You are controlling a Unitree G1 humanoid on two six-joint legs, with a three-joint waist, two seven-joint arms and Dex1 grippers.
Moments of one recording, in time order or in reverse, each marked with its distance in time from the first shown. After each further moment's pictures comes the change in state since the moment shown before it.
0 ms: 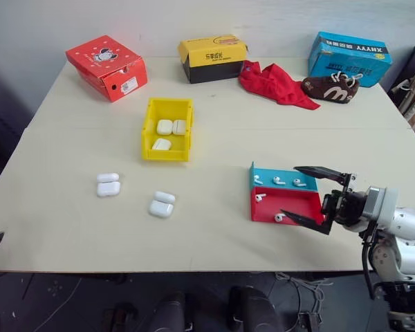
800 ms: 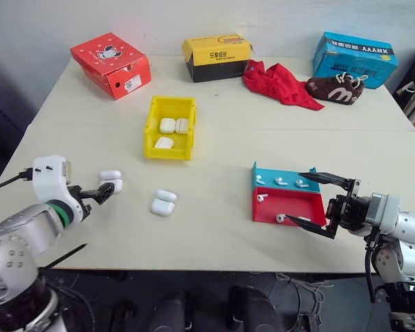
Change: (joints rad) left arm -0.737 -0.531 -0.293 -0.861 -0.120 1.127 0.901; right arm 0.010 -0.025 -0.035 0.091 -0.013 -0.039 0.048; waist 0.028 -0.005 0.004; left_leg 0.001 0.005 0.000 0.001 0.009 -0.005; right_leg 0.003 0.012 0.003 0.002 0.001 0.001
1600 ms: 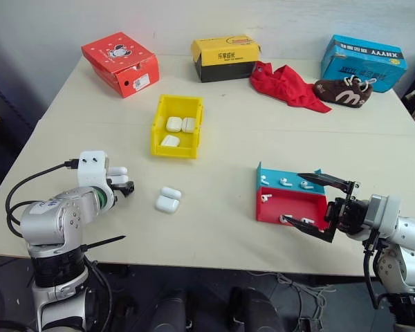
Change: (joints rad) left arm -0.152 0.000 -0.308 0.325 0.264 -0.159 -0.042; right arm 0.078 -0.002 0.002 -0.133 -0.002 0.070 -0.097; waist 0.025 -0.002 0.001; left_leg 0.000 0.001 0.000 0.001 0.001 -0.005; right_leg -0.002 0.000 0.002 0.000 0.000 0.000
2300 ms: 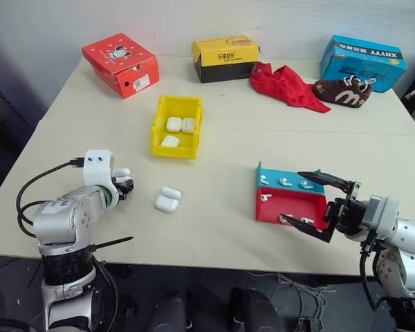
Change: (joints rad) left arm 0.025 -0.023 -0.037 -0.026 0.068 -0.023 -0.045; right arm 0.019 0.003 0.007 -0.048 -0.025 0.000 -0.070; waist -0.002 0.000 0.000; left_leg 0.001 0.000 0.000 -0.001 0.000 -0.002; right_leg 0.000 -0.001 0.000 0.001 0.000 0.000
